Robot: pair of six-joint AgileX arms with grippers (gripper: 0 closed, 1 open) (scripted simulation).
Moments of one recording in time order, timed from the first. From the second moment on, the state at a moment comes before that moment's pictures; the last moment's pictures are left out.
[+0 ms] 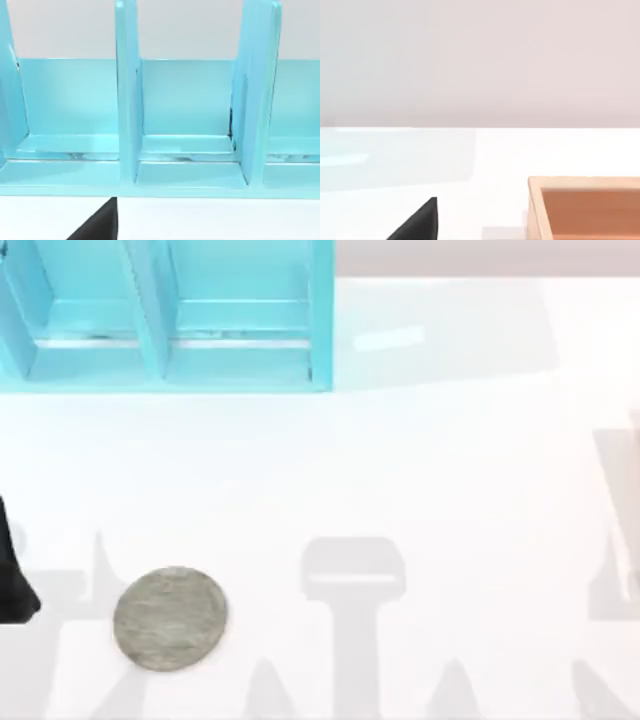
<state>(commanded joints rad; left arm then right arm) 0.00 0.00 0.00 0.00 0.00 0.00 0.00 0.00 0.00 0.00 0.00 0.00</state>
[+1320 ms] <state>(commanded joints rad) 0.26 1.26 1.24 -0.98 -0.06 1.48 0.00 0.00 0.00 0.00 0.00 0.00</state>
